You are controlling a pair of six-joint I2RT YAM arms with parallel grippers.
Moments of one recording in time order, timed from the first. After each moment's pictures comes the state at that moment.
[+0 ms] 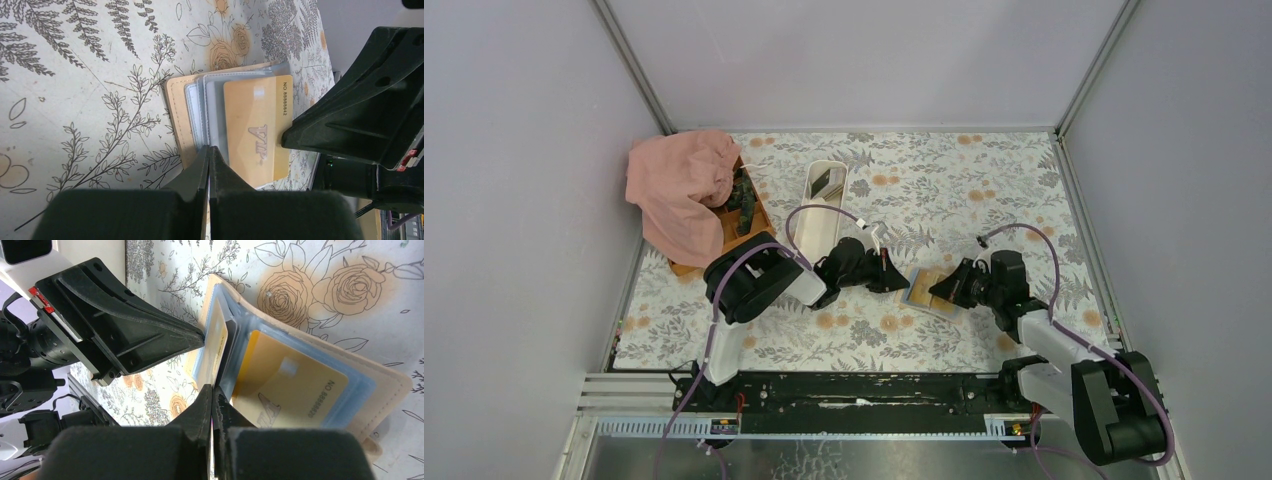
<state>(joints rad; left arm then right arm) -0.79 2.05 0.79 0.87 0.37 -0.81 0.19 1.07 0.22 0.19 -0.50 0.67</state>
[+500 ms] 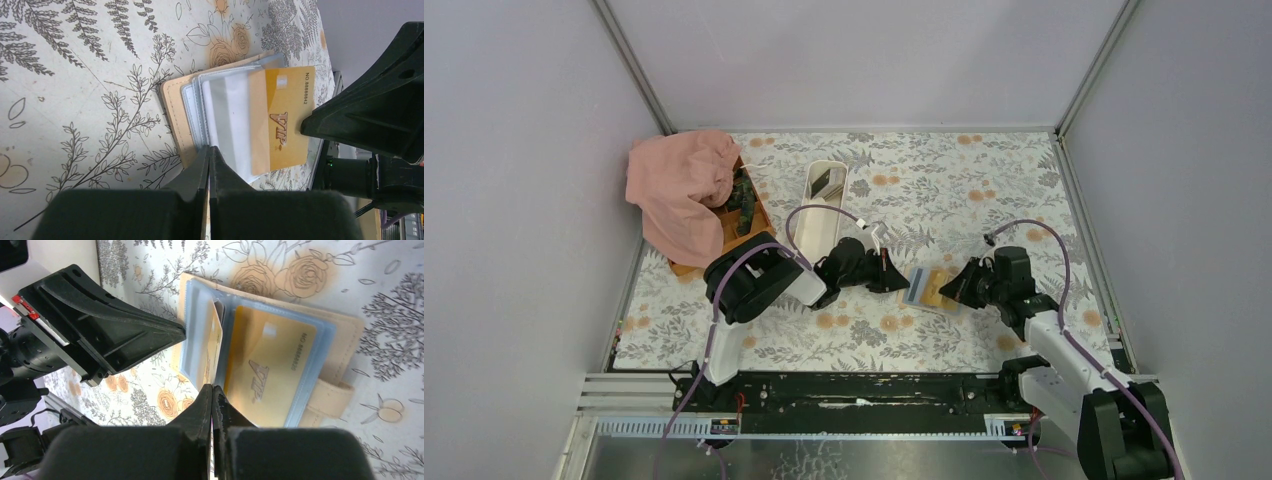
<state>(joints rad) -0.79 2.05 0.79 0.87 0.37 -0.81 0.19 0.95 0.32 -0.13 -0.40 0.62</state>
